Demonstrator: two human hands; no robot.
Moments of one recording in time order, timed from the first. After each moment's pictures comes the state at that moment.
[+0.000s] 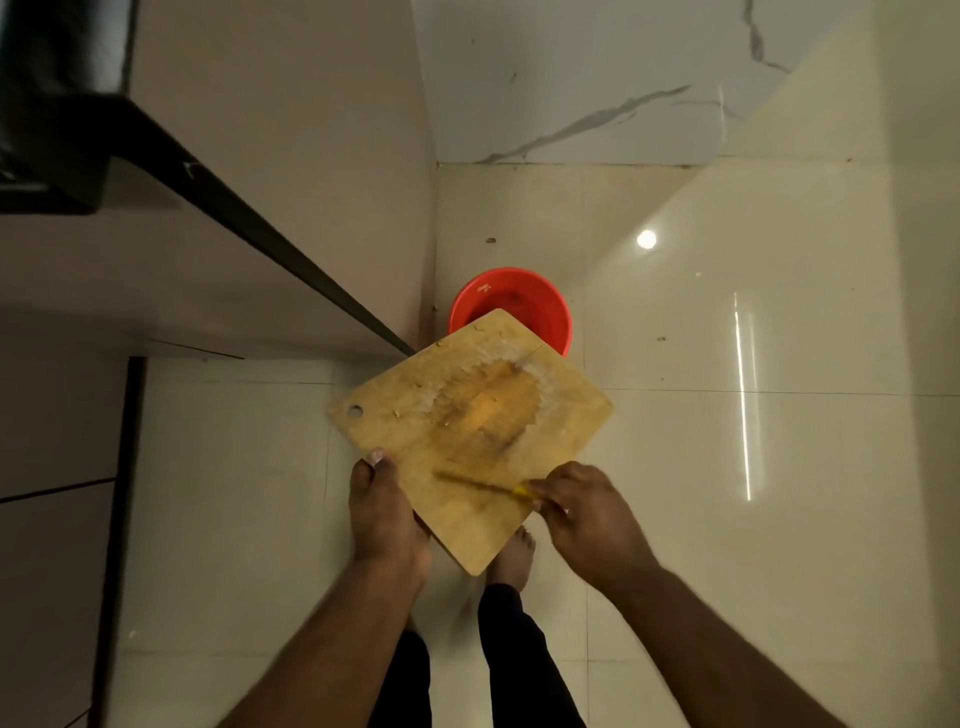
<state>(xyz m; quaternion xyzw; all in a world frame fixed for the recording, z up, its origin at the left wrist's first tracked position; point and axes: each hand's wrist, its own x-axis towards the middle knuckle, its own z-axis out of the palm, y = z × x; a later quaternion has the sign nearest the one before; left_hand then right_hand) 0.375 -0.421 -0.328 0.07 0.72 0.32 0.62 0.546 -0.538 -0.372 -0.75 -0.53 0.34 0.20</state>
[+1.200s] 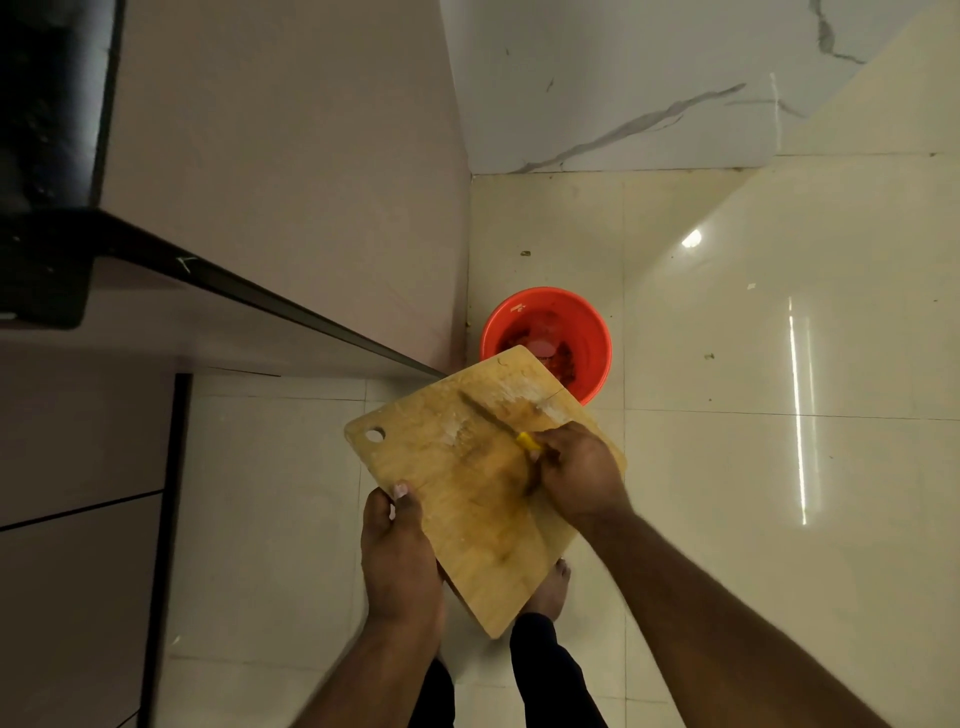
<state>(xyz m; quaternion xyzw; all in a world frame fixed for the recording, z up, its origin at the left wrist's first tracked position) 0.373 -0.409 -0.323 0.16 0.74 0.30 0.58 0.548 -0.435 -0.419 -0.78 -0.43 0.41 0.19</state>
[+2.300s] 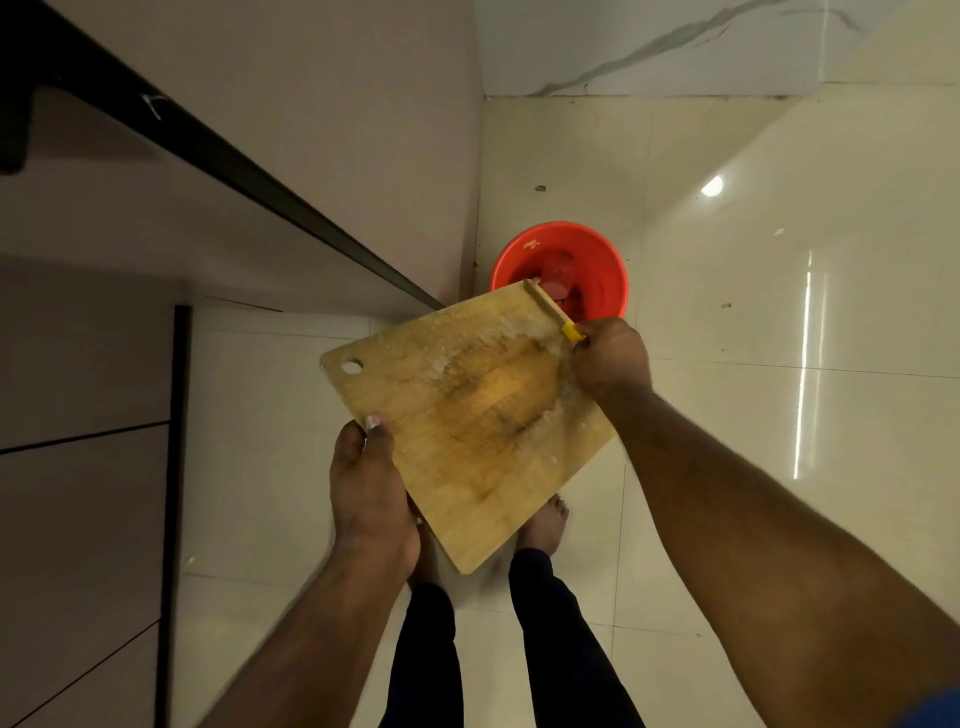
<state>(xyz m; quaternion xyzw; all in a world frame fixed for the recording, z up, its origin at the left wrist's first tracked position) 0.356 -0.397 -0.306 0.15 0.74 0.31 0.58 0.585 -0.390 -0.452 -0.85 -0.38 0.35 0.11</state>
